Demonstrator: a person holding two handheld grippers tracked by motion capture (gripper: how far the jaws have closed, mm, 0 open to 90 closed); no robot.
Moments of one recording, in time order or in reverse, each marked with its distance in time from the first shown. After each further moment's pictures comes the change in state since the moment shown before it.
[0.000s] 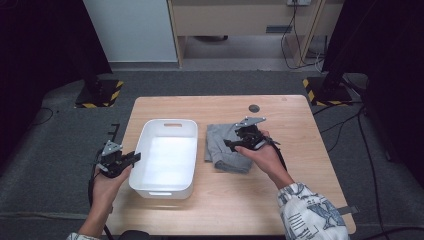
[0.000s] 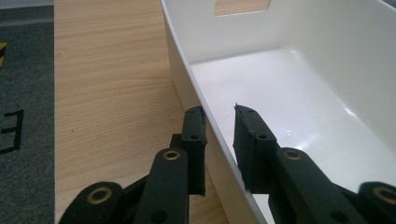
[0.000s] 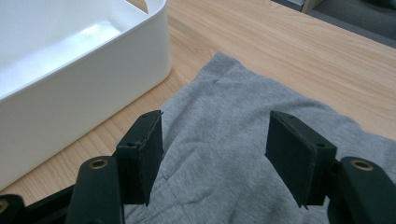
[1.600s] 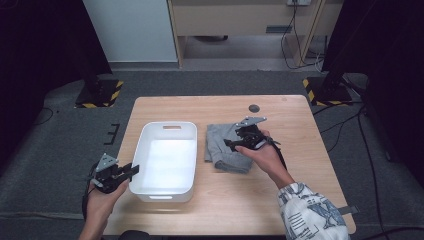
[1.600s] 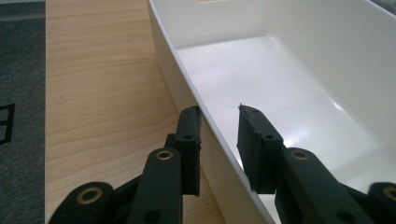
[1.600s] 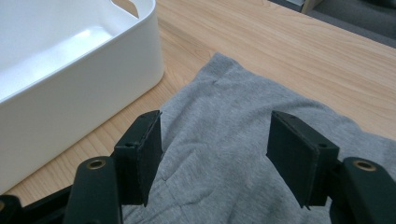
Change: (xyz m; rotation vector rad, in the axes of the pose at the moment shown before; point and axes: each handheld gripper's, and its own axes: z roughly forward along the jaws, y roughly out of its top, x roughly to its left) left arm -0.016 -0.026 -0.029 -0.004 -0.032 -0.007; right arm -0.002 0.000 0.000 -0.005 0.002 0.009
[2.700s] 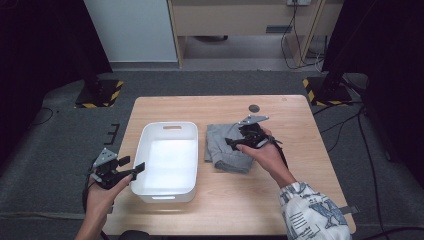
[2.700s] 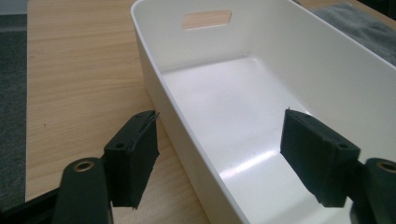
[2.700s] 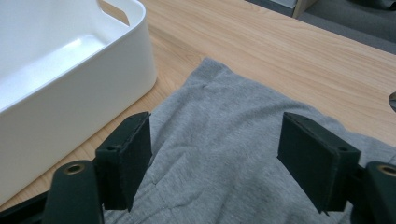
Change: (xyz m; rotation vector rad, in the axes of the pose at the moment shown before) left arm 0.003 0.017 0.003 -0.049 -0.068 0.005; right arm -0.006 0.001 -0.003 -0.015 -0.020 0.022
